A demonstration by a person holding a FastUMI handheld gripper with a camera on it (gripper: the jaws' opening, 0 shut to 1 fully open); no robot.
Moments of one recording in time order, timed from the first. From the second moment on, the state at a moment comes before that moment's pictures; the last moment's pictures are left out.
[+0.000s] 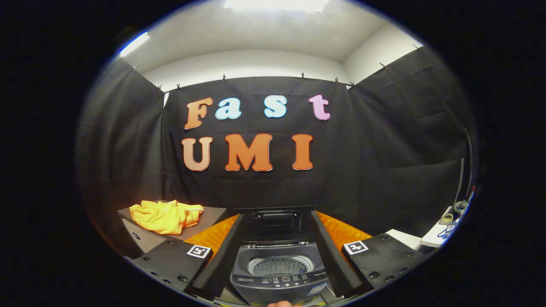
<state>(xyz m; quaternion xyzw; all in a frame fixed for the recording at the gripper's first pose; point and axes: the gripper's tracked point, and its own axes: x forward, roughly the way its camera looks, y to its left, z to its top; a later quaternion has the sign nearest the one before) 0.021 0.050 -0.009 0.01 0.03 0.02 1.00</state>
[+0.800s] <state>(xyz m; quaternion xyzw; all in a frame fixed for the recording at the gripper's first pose) 0.076 0.215 0.059 0.05 0.05 0.12 0.99</state>
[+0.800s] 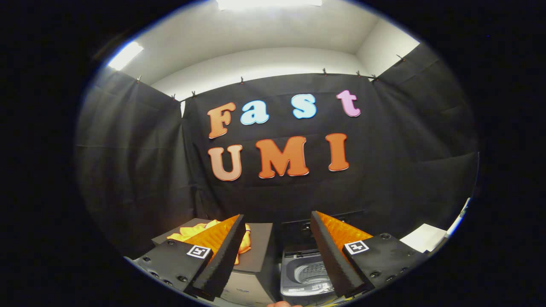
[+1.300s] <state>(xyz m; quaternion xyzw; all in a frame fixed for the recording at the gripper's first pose) 0.134 0.430 0.013 -0.02 0.14 0.21 0.97</state>
